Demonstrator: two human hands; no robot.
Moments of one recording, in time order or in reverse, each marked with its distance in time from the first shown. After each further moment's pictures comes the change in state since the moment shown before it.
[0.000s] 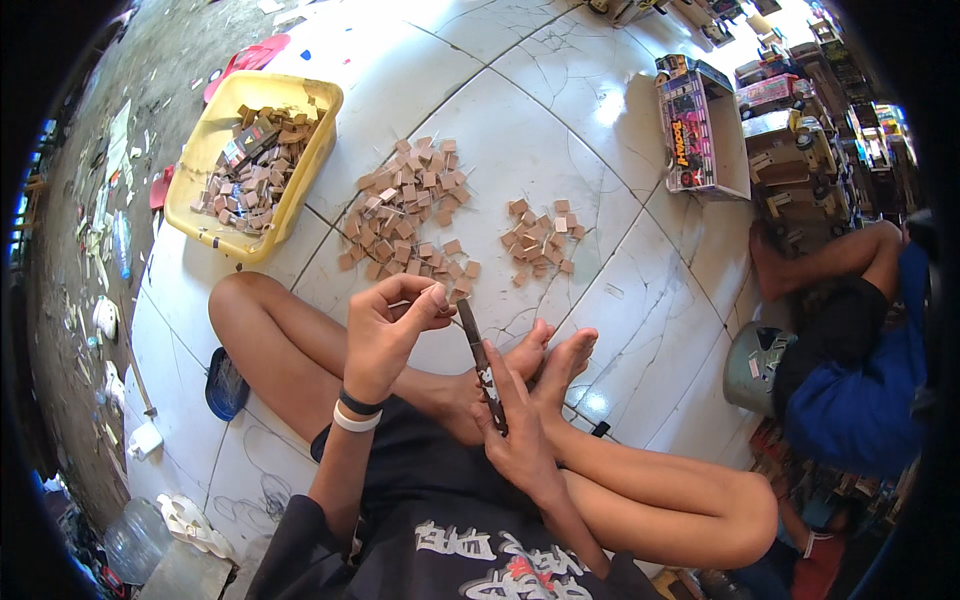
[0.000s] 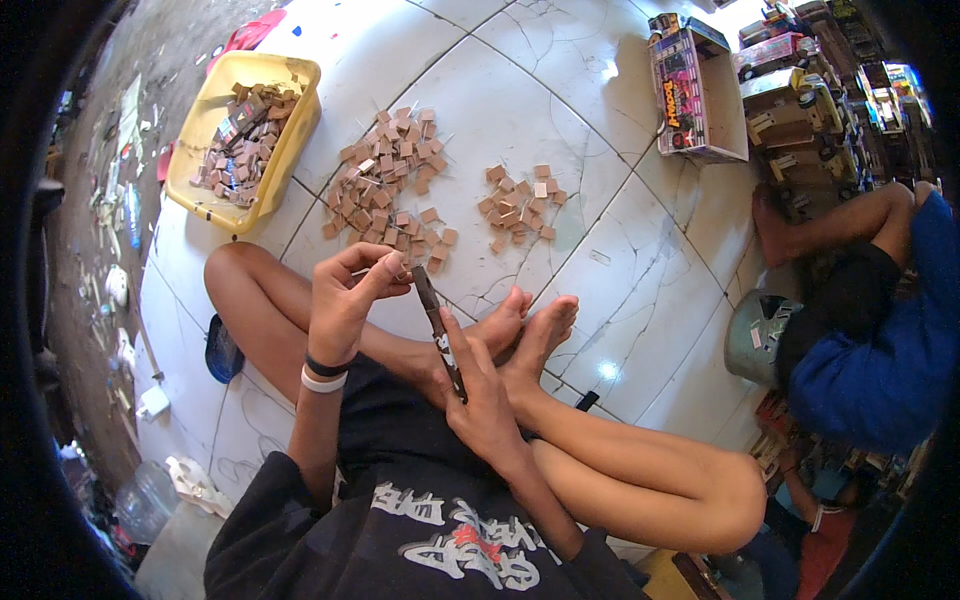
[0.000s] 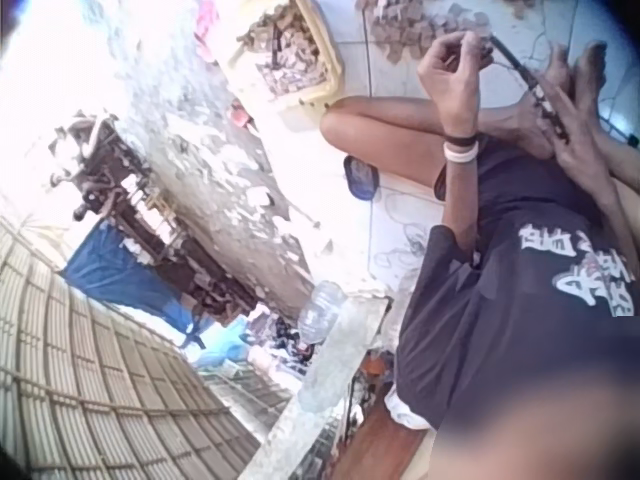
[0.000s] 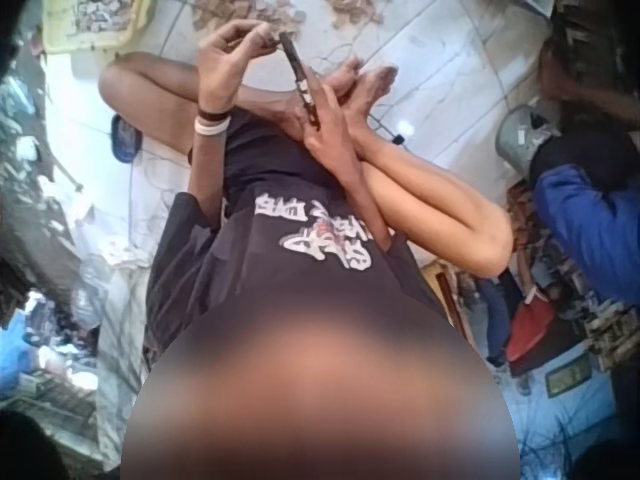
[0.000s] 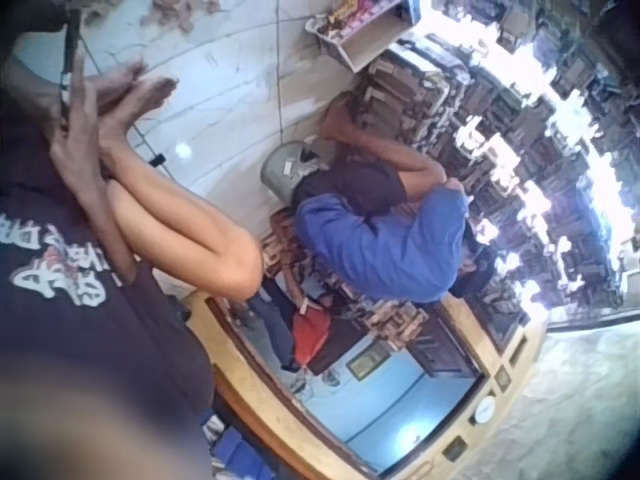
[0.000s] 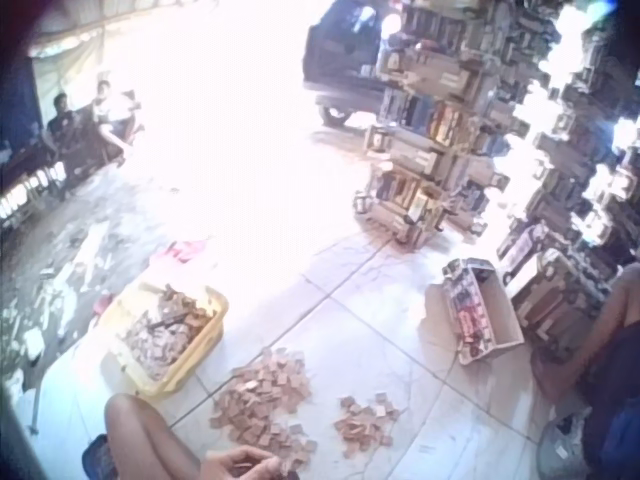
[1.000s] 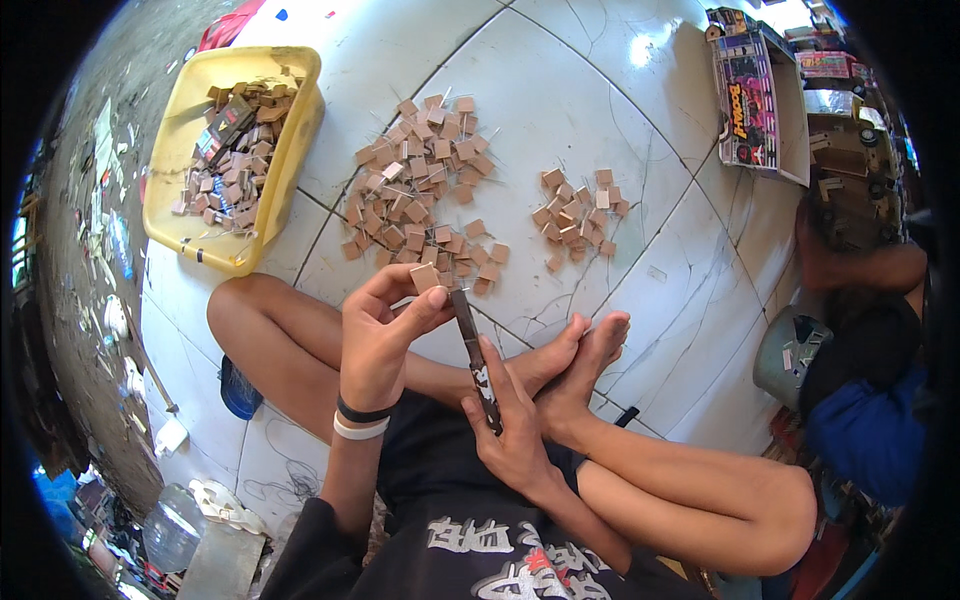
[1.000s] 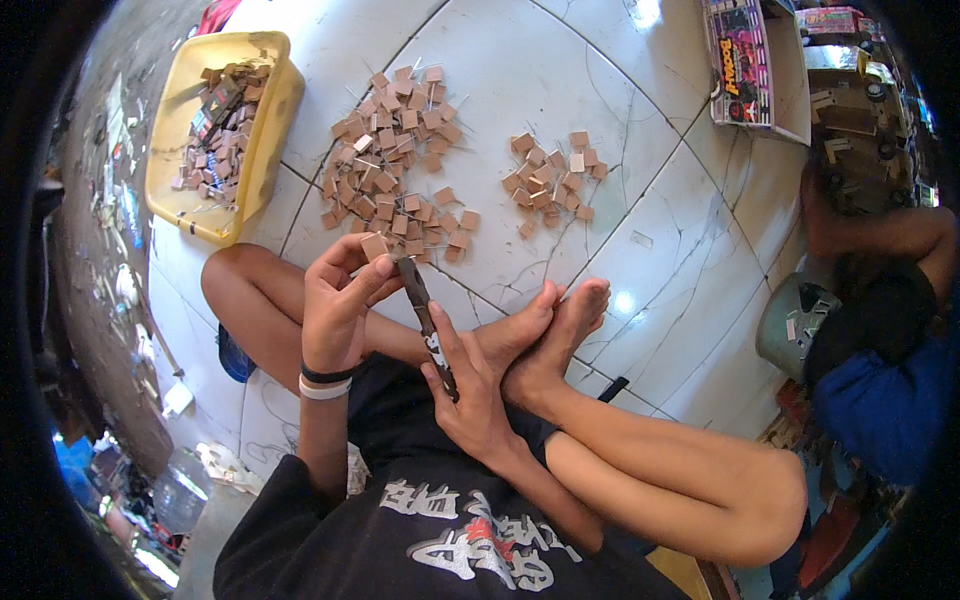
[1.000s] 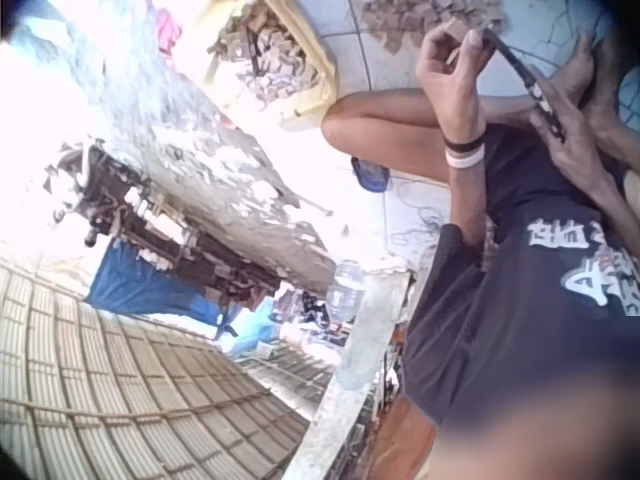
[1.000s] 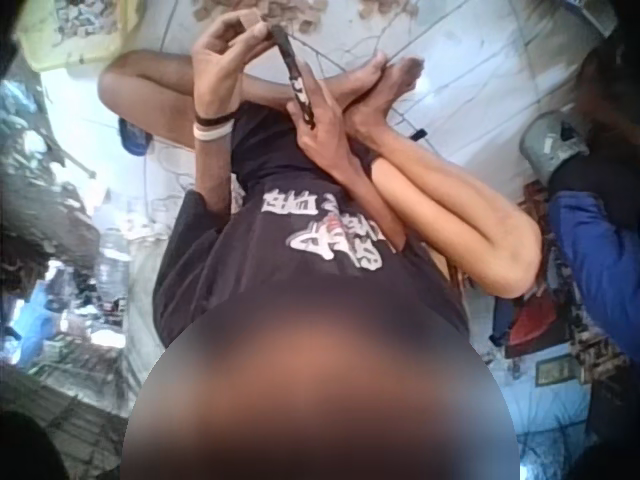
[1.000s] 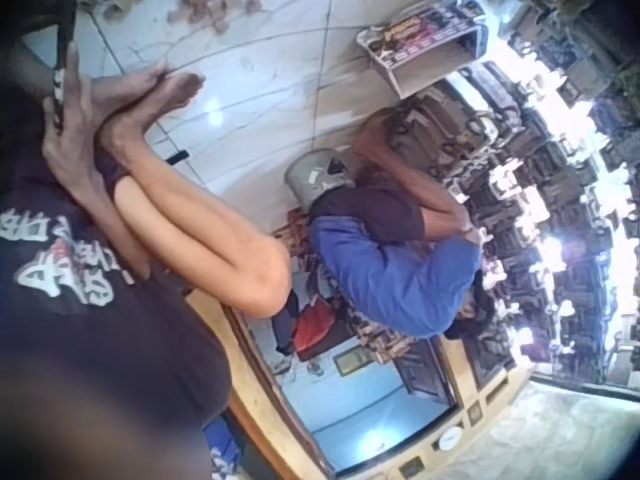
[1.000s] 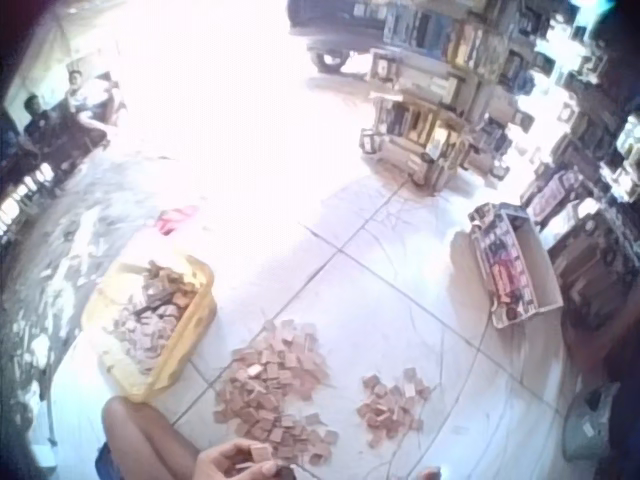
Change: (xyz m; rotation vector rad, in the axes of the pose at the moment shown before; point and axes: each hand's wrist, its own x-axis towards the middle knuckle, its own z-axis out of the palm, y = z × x) left_hand 0.024 -0.007 -0.019 -0.195 0.068 -0.178; right_hand 0.036 0.005 0.039 0.178 0.092 0.011
